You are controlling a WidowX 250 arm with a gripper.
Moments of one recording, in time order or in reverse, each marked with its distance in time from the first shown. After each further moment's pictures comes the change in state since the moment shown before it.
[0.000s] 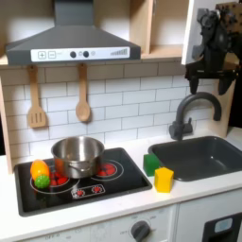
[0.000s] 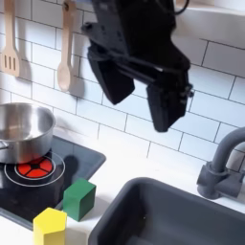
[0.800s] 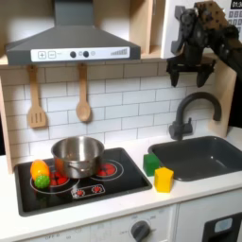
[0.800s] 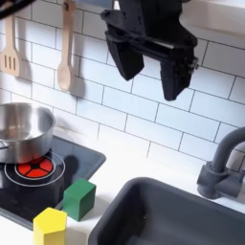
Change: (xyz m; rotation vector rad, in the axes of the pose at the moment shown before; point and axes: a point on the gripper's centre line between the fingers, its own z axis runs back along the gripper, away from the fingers) arm 0.040 0.034 -0.018 0.046 -0.019 0.053
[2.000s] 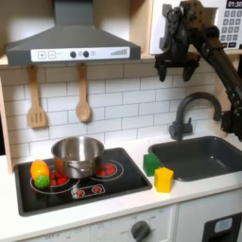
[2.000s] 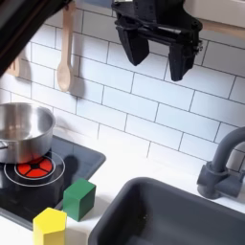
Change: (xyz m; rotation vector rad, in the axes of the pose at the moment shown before) arm 0.033 0.020 -0.018 0.022 -0.008 0.069
